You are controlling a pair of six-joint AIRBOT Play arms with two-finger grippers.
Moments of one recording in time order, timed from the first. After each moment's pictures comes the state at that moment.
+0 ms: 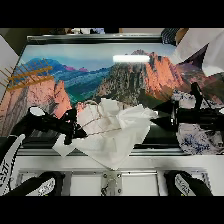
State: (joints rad) left arm 0.03 -1.22 0.68 0.71 -1.43 0.25; right arm -0.33 -0.98 0.73 -0.37 1.51 0.03
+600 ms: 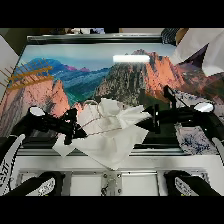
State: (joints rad) left arm 0.03 -1.22 0.68 0.72 -1.43 0.23; right arm -0.04 -1.09 0.73 -0.35 1.40 0.06
